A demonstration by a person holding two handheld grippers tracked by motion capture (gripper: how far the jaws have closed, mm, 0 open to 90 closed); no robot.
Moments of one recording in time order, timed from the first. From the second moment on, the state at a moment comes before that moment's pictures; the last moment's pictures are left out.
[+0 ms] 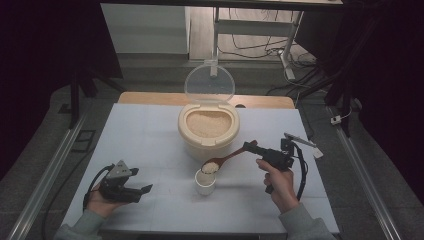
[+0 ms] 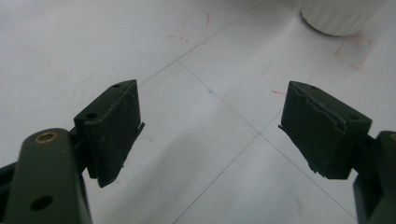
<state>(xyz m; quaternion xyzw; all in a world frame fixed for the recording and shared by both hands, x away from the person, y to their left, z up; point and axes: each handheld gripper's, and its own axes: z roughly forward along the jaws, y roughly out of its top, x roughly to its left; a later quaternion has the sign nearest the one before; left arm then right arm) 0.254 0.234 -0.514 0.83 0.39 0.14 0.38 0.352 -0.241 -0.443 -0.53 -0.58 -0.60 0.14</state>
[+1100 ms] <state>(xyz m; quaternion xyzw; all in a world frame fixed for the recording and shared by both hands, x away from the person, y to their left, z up) 0.254 0.235 -0.515 0.83 0.39 0.14 0.37 0.342 -0.226 -0.431 -0.46 -0.65 -0.60 0.04</state>
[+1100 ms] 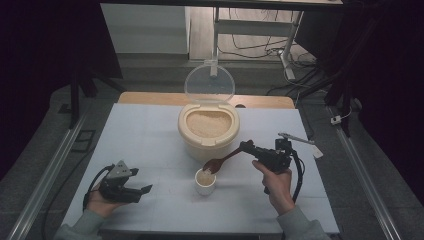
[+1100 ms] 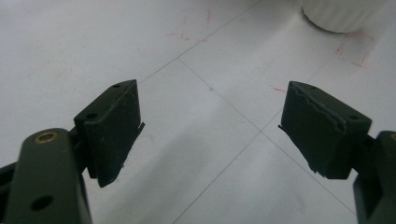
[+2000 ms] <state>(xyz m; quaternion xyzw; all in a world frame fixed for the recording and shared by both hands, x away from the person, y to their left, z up) 0.254 0.234 -0.515 0.83 0.39 0.14 0.37 0.334 -0.230 -0.425 -0.40 -0.66 -0.63 0.01</state>
